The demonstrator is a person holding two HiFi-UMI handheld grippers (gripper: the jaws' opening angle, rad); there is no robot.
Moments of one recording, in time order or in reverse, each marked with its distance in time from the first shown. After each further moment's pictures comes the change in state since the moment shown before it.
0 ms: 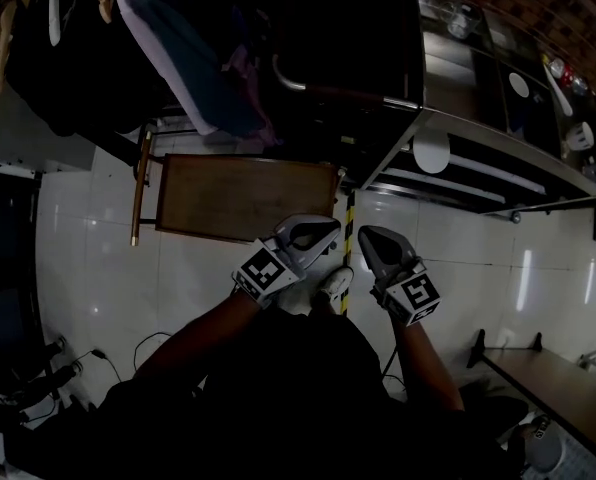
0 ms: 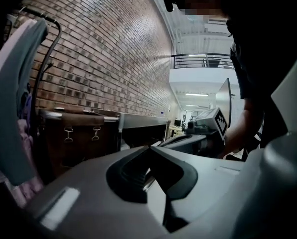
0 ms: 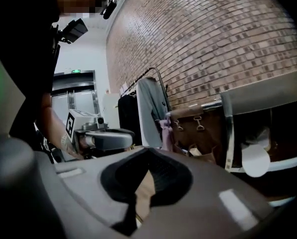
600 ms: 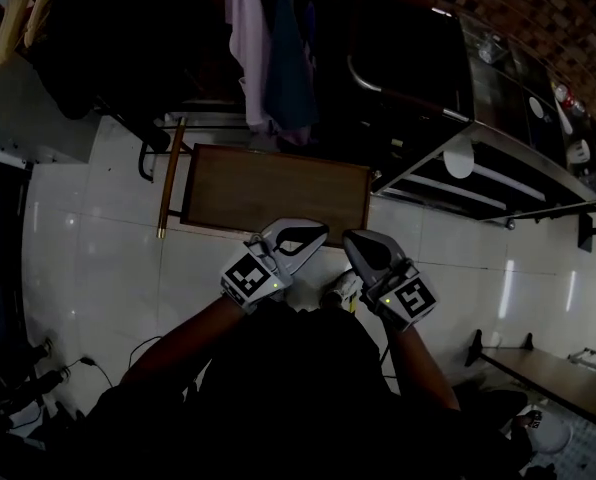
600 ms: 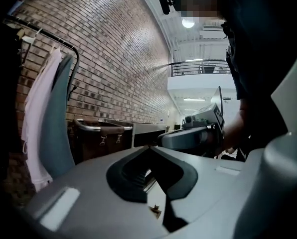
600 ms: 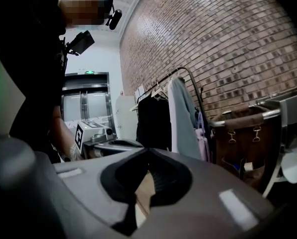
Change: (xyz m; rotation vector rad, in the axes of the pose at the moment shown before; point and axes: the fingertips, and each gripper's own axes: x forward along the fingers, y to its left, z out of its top) left arm -0.182 0.035 0.010 0.028 -0.067 0.001; right arm 0.095 0.176 0.045 -0.059 -0.048 0.109
